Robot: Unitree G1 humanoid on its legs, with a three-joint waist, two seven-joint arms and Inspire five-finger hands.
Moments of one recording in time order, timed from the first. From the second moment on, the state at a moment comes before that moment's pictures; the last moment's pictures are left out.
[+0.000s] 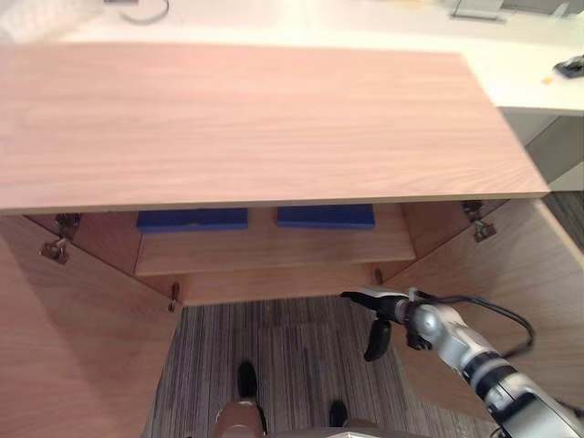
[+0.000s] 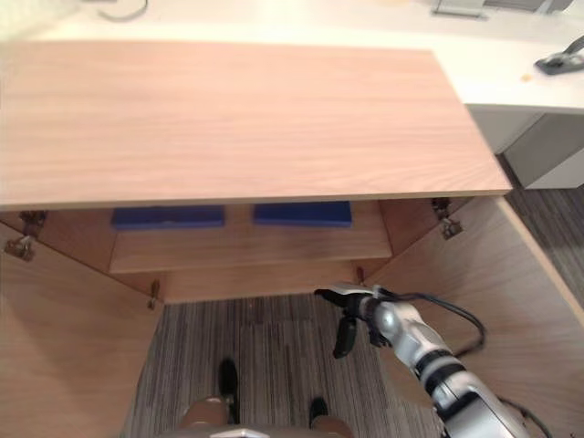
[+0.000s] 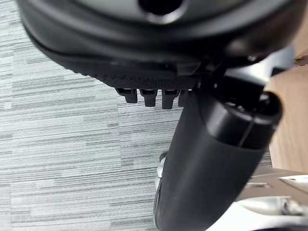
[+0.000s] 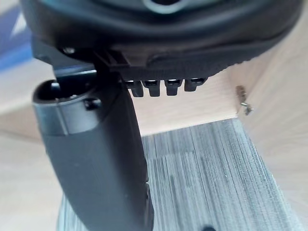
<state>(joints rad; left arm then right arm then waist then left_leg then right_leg) 0.24 0.19 0.17 1.06 0.12 0.01 -0.02 -0.20 -0.51 0.32 0.55 -0.52 -0.05 0.38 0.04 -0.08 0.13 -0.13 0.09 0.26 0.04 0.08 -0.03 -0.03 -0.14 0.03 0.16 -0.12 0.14</state>
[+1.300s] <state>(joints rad) 0.16 0.08 0.20 1.05 0.13 -0.06 0.16 0.14 -0.08 -0.26 0.68 0.09 0.01 -0.10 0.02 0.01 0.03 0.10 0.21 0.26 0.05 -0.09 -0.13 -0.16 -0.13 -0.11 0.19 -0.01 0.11</state>
